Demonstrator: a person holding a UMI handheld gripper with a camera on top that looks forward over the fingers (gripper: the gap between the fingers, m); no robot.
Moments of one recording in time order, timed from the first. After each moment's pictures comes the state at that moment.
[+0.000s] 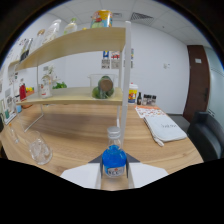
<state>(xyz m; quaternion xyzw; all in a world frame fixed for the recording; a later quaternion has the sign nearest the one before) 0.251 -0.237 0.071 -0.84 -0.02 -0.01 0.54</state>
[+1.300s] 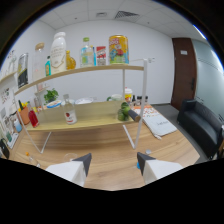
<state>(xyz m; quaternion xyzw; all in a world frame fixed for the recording) 0.162 -0.288 0.168 -0.86 0.08 -0.04 0.51</state>
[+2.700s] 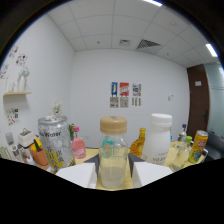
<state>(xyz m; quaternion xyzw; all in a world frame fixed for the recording) -0.055 -0.093 0.398 -0.76 0.01 -0.02 0.65</state>
